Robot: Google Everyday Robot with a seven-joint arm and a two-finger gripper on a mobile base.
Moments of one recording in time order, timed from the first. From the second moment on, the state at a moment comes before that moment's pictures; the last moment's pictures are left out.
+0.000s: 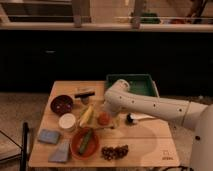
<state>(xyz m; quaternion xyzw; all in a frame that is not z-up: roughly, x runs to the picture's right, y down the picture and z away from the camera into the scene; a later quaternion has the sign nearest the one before) 0.029 0.168 0.837 -0.26 -0.16 -0.26 0.91</state>
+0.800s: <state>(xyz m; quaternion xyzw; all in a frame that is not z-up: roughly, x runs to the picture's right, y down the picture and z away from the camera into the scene) 0.019 0.176 0.844 -0.28 -0.23 -0.25 0.90</state>
